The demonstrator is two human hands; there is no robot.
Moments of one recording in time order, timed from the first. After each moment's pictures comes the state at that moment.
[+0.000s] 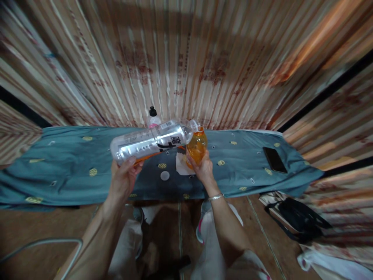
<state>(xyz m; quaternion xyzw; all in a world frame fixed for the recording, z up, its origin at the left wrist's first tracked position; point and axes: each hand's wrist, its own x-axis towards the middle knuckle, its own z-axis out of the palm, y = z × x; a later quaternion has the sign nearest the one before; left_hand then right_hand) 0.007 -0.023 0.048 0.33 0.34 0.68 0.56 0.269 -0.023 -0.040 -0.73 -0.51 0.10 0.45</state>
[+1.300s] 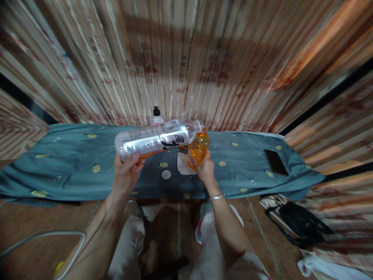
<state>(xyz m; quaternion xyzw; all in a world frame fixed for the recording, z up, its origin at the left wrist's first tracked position) 0.008 -0.024 0.055 0.36 0.33 0.69 0.54 0.270 -0.023 -0.040 -0.72 -0.52 0.08 0.44</state>
